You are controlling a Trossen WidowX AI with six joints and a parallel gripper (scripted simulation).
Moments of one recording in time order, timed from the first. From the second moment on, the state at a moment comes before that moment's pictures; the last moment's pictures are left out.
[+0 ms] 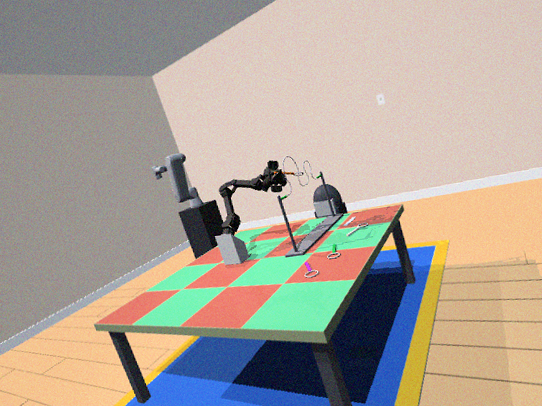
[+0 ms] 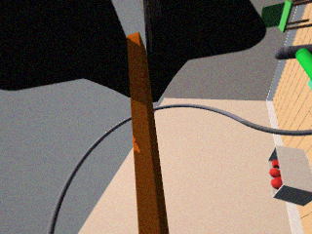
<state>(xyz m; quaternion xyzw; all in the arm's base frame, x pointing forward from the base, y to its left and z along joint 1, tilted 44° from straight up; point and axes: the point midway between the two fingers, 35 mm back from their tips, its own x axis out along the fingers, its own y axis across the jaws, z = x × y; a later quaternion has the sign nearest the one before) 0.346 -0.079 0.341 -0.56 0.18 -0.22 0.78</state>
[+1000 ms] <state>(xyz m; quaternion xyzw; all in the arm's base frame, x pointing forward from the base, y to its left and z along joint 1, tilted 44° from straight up) 0.347 -0.074 0.333 -0.42 0.20 -0.19 0.87</state>
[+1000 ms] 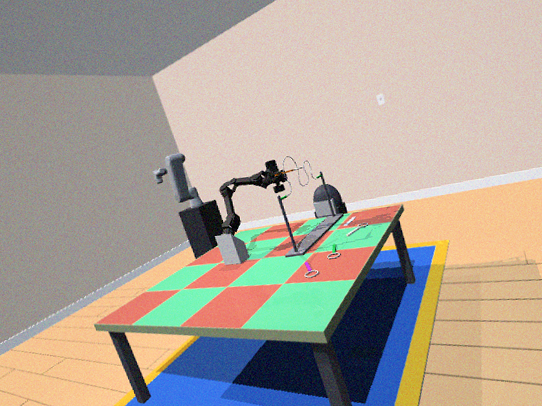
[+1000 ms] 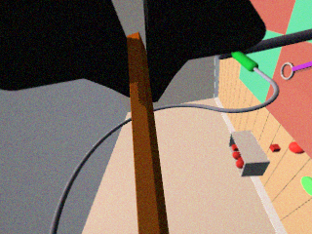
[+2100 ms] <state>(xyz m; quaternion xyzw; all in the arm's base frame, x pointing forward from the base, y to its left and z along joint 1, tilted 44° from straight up) 0.348 -0.063 0.326 -0.23 0.23 -0.15 0.93</state>
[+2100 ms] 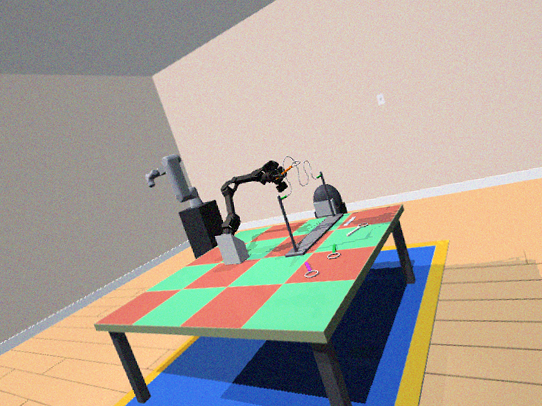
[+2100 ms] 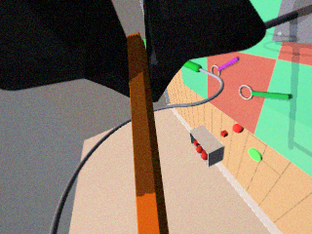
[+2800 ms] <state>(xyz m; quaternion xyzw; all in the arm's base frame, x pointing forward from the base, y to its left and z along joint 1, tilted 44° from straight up) 0.349 -0.056 0.323 -0.10 0.24 -0.12 0.96</state>
